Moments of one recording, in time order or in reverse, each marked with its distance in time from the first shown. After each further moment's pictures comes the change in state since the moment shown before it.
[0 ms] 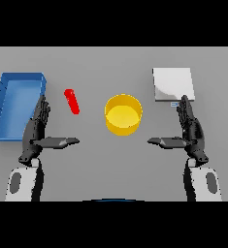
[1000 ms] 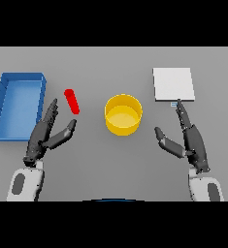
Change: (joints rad) left arm 0.010 0.056 -0.106 -0.046 -0.150 -0.024 0.107; right arm 0.106 -0.079 0.123 -0.151 0.202 0.004 -0.094
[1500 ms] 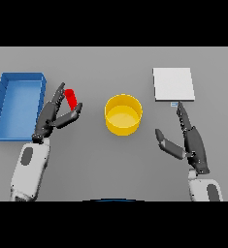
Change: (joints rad) left arm -0.283 0.006 0.079 0.359 0.002 -0.002 -0.114; right arm 0.013 0.007 -0.003 0.008 0.001 -0.006 -0.026
